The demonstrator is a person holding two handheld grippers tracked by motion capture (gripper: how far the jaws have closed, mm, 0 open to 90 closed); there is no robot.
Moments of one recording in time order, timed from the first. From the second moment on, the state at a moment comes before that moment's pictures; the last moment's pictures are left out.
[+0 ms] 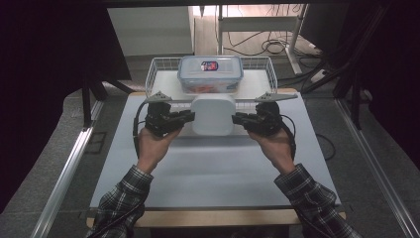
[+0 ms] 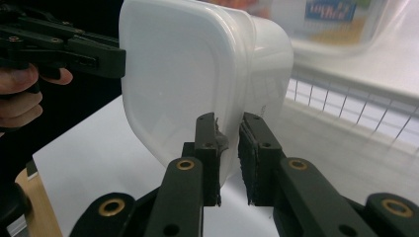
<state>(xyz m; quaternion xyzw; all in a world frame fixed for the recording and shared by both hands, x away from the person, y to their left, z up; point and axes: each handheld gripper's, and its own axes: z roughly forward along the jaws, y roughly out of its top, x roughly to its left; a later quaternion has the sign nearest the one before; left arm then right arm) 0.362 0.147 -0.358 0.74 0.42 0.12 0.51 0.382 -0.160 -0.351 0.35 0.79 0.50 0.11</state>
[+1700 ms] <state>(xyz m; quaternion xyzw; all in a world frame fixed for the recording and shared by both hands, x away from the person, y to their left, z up) 0.418 0.163 -0.242 0.72 0.43 0.14 0.53 0.444 -0.147 -0.236 0.34 0.76 0.55 0.12</state>
